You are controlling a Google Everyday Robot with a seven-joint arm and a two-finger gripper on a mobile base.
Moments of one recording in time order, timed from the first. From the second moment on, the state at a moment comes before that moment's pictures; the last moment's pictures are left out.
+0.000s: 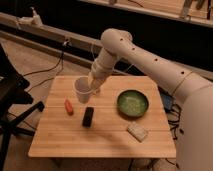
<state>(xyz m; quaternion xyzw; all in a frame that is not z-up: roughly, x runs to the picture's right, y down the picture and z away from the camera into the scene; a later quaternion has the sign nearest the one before) -0.047 -0.016 0.709 -0.42 0.04 0.59 0.69</state>
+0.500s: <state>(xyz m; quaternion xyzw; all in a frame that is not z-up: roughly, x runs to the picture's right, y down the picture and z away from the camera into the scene) -0.022 -0.020 0.723 -0.42 0.05 0.60 0.68</state>
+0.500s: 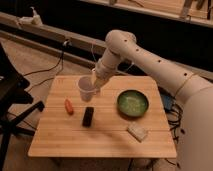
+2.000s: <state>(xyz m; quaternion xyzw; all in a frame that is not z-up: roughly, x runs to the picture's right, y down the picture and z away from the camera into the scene) 0.050 -0.029 0.748 -0.41 0.05 0.65 0.63</state>
